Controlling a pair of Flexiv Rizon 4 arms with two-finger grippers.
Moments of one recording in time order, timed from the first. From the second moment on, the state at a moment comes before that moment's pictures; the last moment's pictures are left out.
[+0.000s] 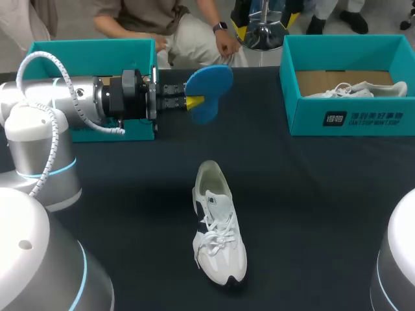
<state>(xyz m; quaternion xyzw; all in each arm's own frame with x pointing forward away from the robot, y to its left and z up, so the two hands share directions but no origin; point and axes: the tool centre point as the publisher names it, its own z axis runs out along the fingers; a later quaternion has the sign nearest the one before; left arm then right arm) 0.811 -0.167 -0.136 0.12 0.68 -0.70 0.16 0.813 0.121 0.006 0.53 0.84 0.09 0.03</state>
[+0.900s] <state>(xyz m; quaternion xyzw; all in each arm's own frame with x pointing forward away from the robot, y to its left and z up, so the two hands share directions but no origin) 0.799 -0.164 -0.131 -0.06 0.66 -0.74 -0.10 0.813 0.121 0.006 0.53 0.84 0.09 0.03</state>
